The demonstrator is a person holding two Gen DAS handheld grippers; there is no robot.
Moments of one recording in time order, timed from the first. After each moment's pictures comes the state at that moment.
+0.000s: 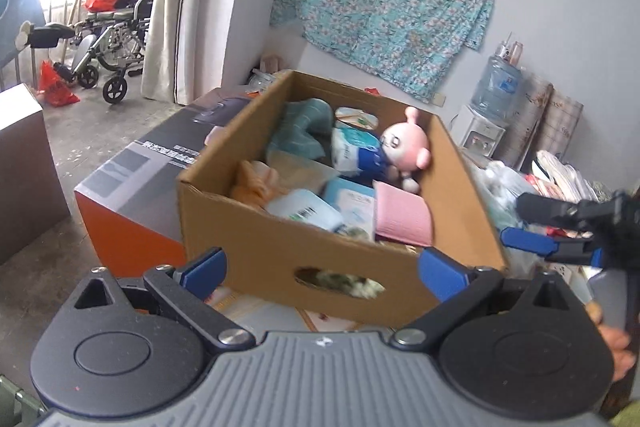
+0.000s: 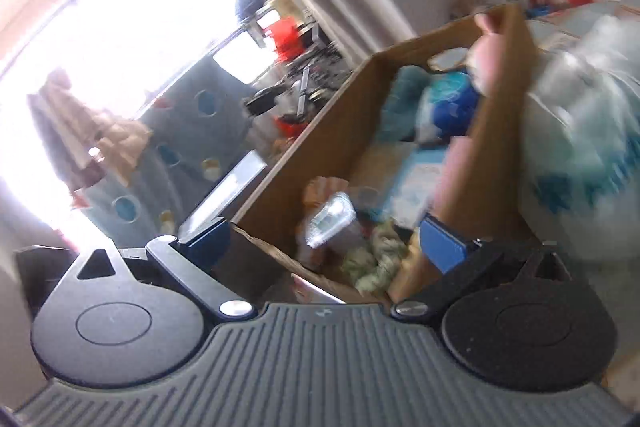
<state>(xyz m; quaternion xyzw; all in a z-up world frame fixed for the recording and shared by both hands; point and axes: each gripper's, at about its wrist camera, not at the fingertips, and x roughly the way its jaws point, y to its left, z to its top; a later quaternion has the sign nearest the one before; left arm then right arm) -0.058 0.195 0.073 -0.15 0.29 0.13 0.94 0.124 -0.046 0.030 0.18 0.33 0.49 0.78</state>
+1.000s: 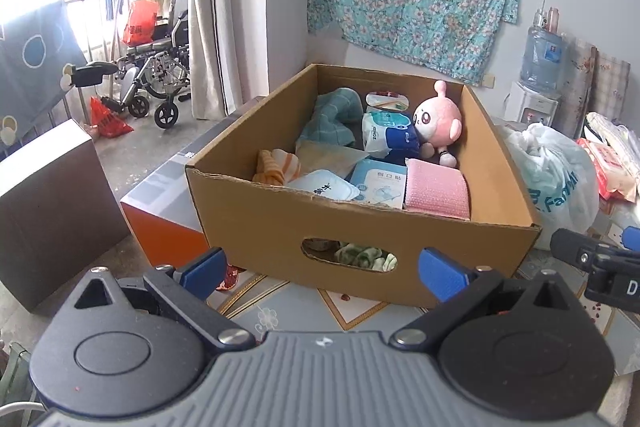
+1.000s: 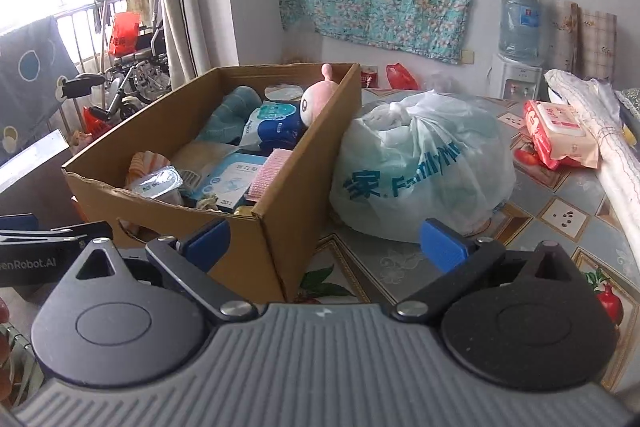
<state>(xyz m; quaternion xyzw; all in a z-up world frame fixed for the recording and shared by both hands) -0.048 0.147 0.060 -0.06 0.31 0.22 0.92 0.041 -0.045 0.020 -0.02 0.26 0.23 0.94</state>
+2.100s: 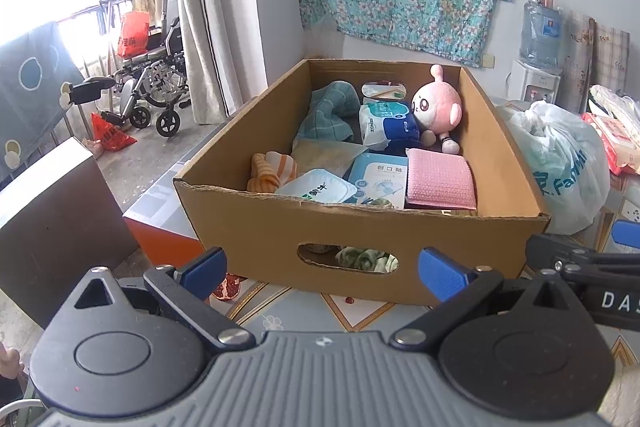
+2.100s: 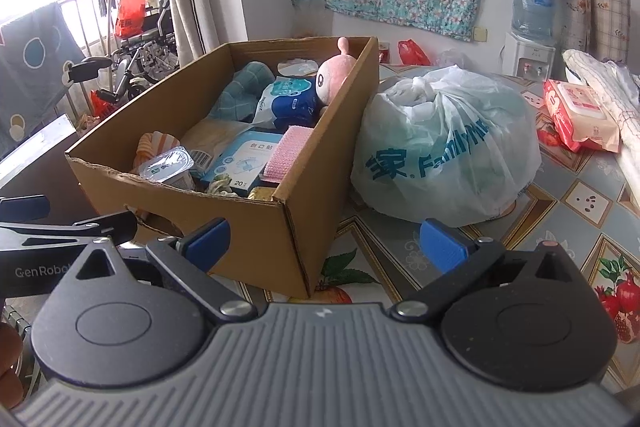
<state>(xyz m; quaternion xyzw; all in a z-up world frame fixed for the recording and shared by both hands) -0.029 0.142 0.057 -0.02 0.33 0.22 0.92 0.052 -0.028 0.013 -0.02 0.29 0.25 0.92</state>
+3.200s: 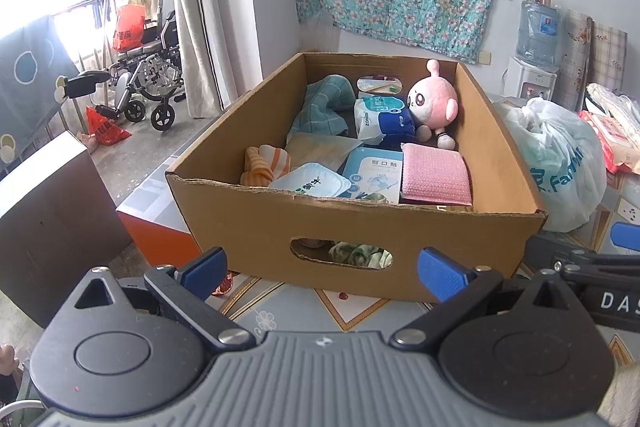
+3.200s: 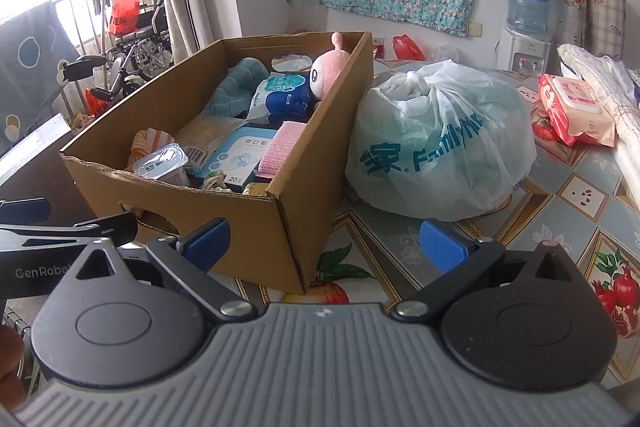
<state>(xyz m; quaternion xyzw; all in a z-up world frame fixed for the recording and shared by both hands) -0.026 0.141 0.052 -0.03 0.34 0.21 0.92 0.054 -0.031 0.012 -0.02 0.30 0.24 0.92</state>
